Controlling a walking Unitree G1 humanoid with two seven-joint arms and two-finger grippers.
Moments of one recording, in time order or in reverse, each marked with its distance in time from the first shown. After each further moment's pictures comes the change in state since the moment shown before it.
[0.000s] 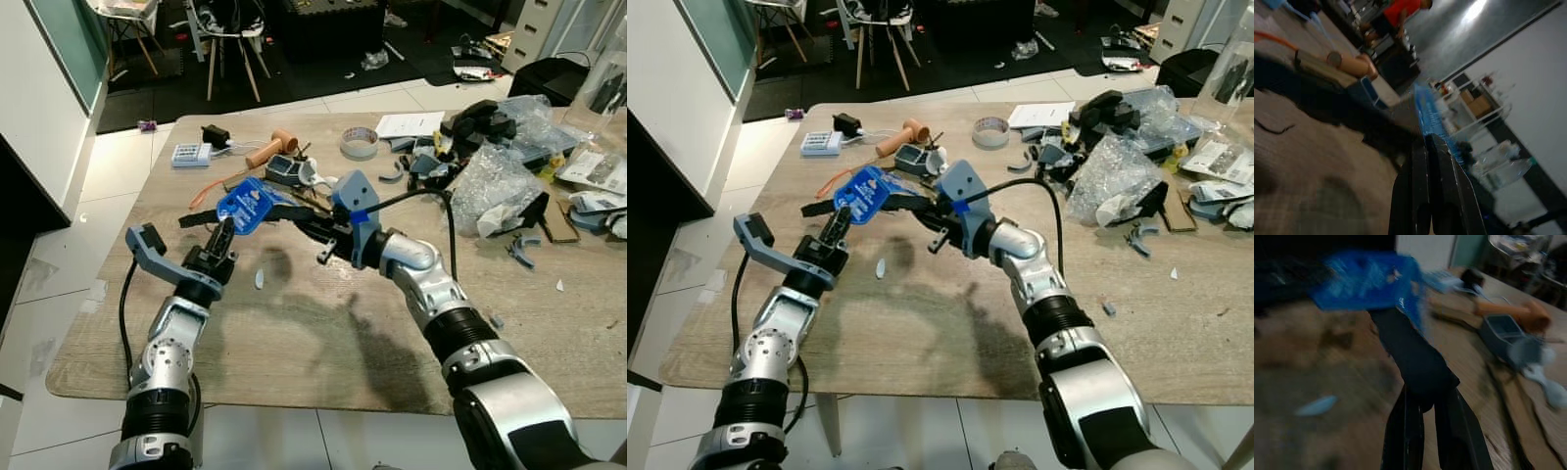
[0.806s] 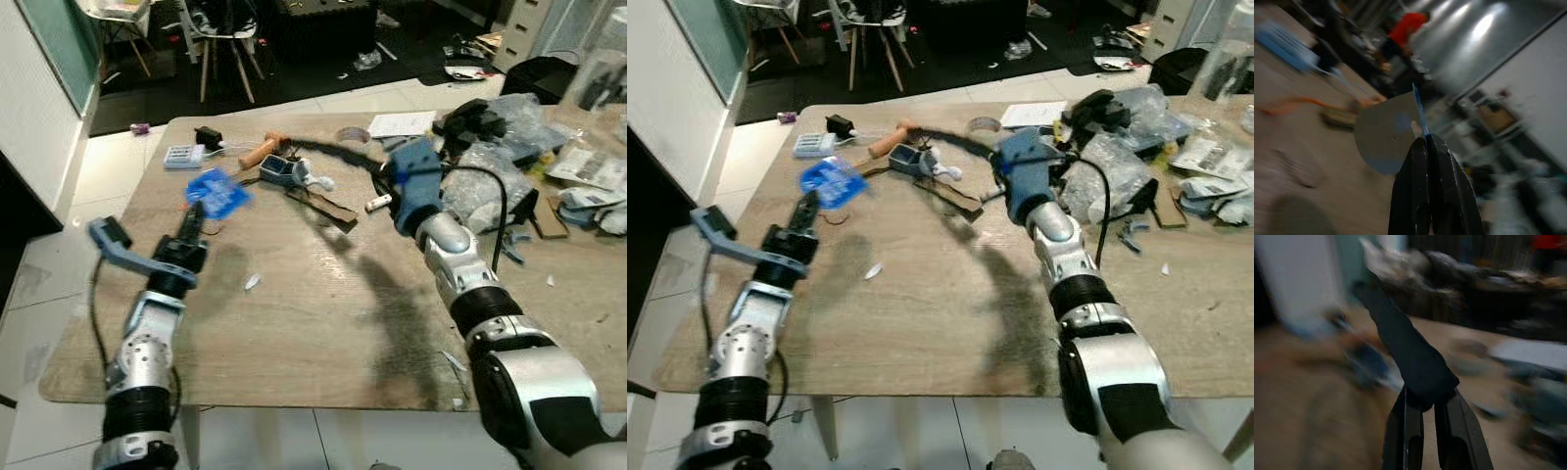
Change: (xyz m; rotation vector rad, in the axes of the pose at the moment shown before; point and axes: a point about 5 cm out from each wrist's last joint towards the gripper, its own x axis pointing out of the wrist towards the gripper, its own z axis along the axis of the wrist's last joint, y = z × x) left arm -0.005 0.008 0.045 0.183 -0.112 0.067; right arm -0.016 -0.049 0.027 0.204 -0.238 -0.358
